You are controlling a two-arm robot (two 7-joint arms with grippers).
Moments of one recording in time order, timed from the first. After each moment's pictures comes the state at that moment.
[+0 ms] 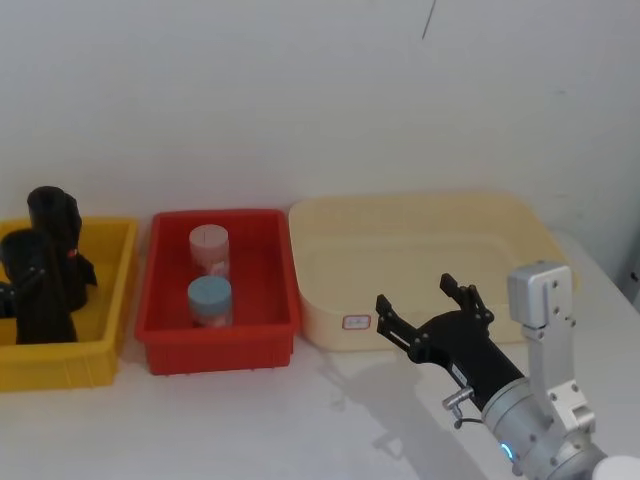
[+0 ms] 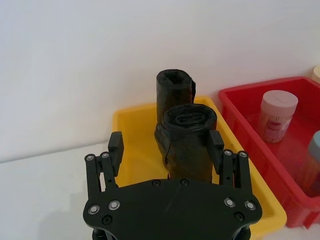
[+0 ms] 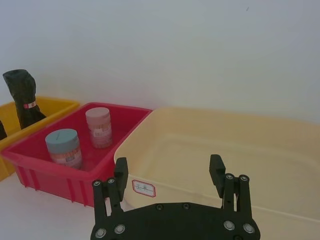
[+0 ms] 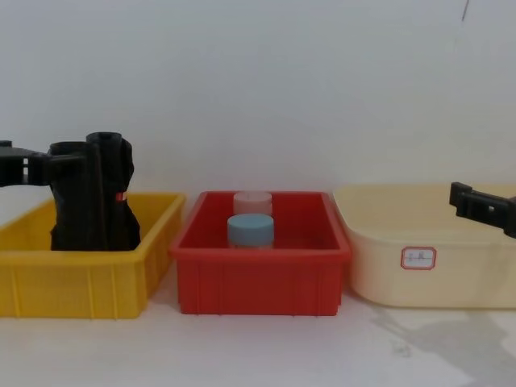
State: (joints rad) left arm -0.24 0.39 0.23 -1.63 -0.31 0.22 0.03; right arm -0.01 0.34 -0.23 -1.77 0.29 0.03 0.07
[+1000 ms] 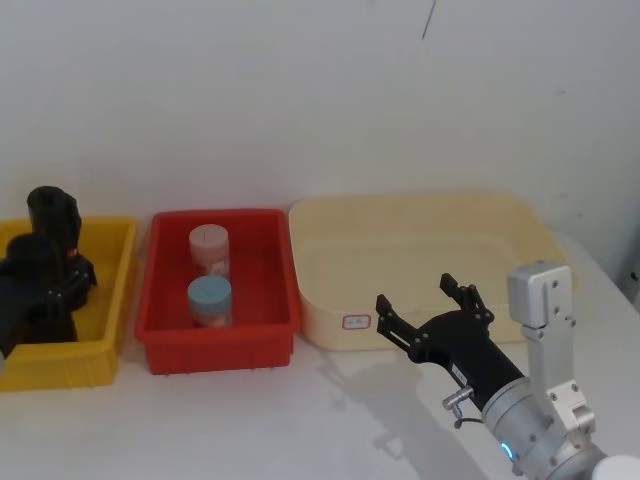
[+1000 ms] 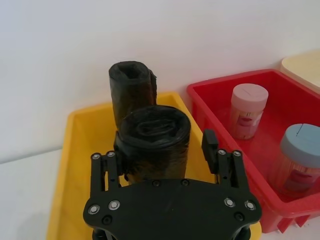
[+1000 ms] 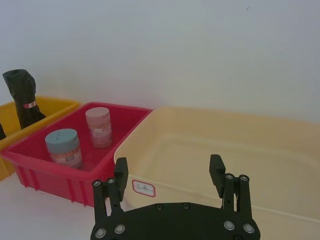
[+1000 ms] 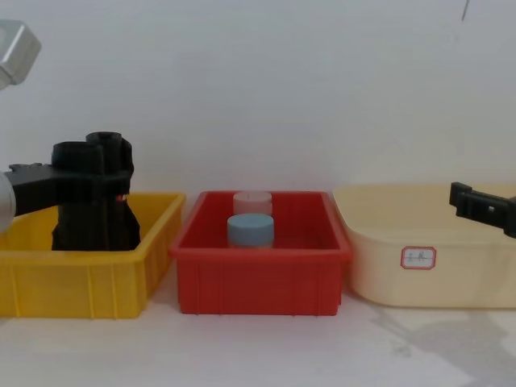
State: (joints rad) left arm -0.33 0.34 0.28 -1.49 -0.31 0.19 -0.09; right arm -0.01 0.34 -0.23 -1.77 0.29 0.03 0.07
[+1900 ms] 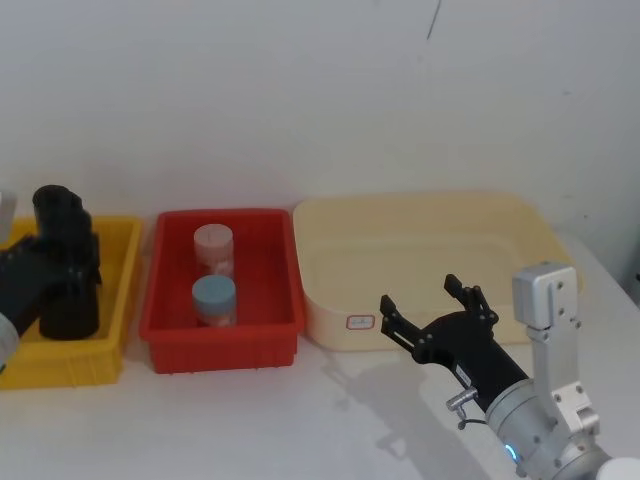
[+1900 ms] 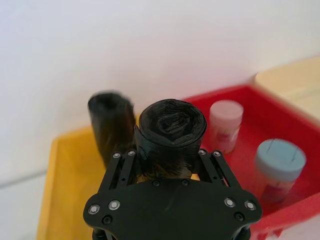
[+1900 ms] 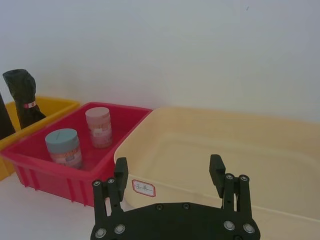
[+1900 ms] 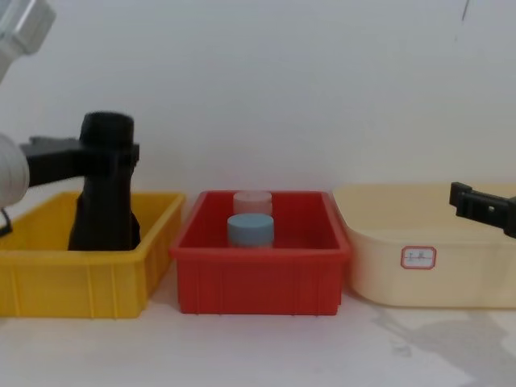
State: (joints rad) left arm -0.36 0.34 0.28 -1.51 -0.31 0.18 -0.15; right arm -0.01 0.34 -0.23 -1.77 0.29 0.03 0.07
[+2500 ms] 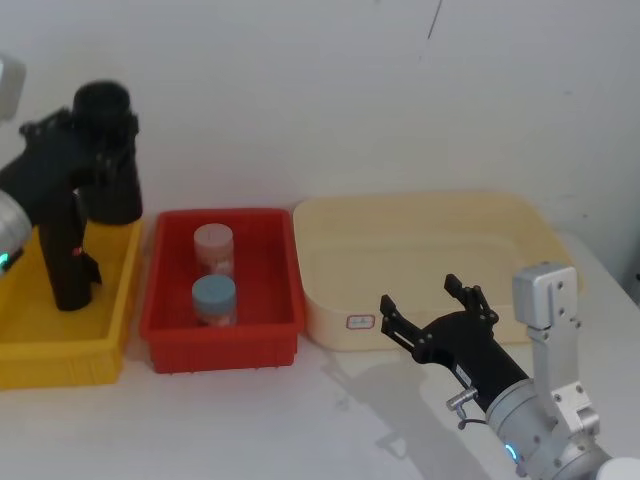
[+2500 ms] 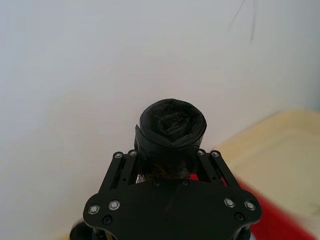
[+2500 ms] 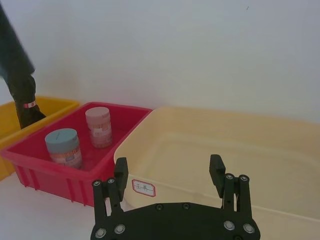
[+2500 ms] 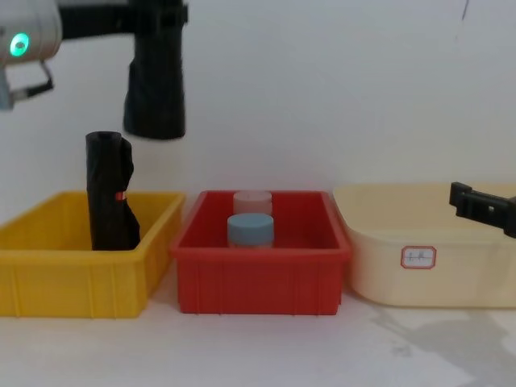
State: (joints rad) left arm -0.53 0.34 0.31 -1.57 -0.33 0.18 -0.30; right arm -0.01 0.34 -0.23 -1.77 0.29 0.03 0.07
